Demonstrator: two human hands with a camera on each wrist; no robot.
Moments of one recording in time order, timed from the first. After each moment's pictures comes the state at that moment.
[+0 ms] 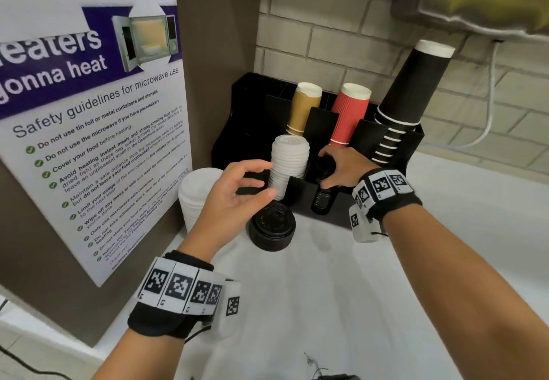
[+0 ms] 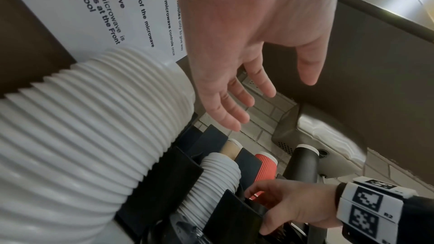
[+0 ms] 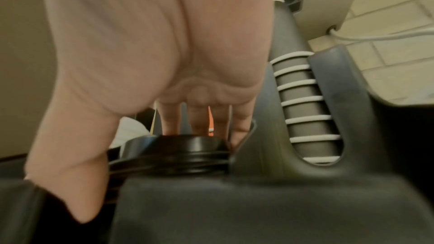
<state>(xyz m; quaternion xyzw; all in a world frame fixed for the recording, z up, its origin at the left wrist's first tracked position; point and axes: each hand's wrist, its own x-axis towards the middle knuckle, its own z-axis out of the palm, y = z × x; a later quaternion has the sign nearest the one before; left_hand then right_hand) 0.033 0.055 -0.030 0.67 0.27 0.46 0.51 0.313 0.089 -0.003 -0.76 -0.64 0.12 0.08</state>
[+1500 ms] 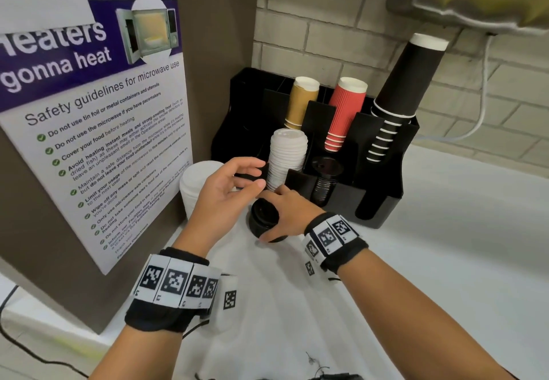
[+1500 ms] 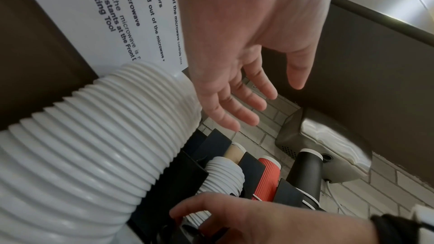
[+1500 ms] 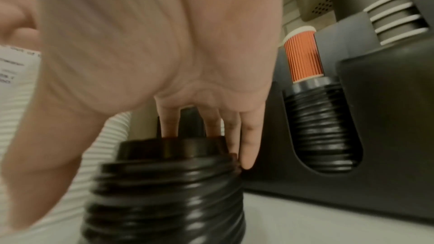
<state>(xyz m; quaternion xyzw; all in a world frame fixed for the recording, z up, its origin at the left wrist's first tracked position) 0.023 0.049 -0.030 0.66 0.28 0.47 0.51 0.201 0.048 -0.061 -0.68 -0.71 0.20 -0.01</state>
